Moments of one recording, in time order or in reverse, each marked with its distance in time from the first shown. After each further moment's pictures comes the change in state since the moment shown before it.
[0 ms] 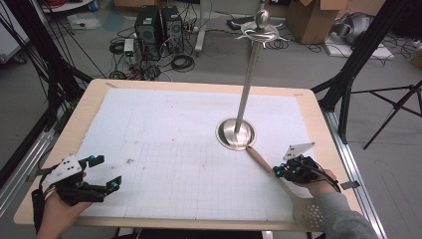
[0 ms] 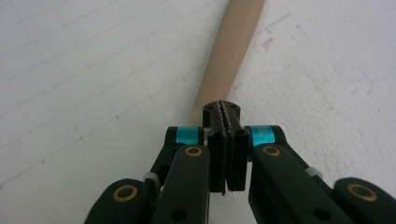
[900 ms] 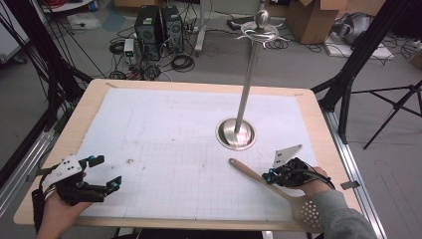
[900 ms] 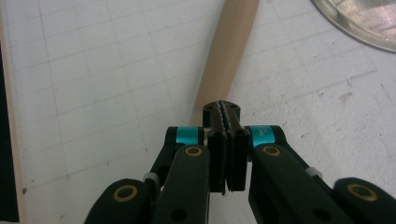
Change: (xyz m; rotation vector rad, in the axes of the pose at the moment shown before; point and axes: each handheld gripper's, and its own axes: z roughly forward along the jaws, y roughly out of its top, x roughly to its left) left arm 0.000 0.000 0.000 0.002 0.002 -0.001; right arm 0.020 0.020 0.006 0.009 0.151 -0.207
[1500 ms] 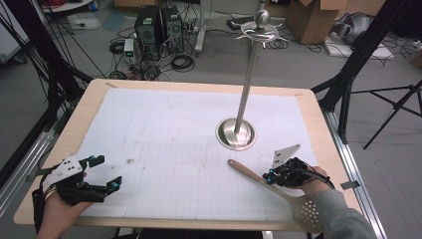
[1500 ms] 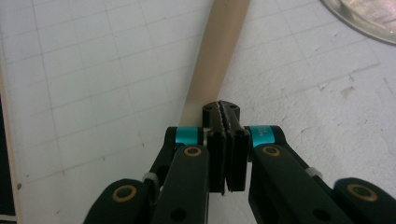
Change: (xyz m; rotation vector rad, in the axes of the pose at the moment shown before) left arm -0.001 0.000 0.001 0.003 -0.002 0.001; right arm -0.001 0.001 0.001 0.029 0.000 0.000
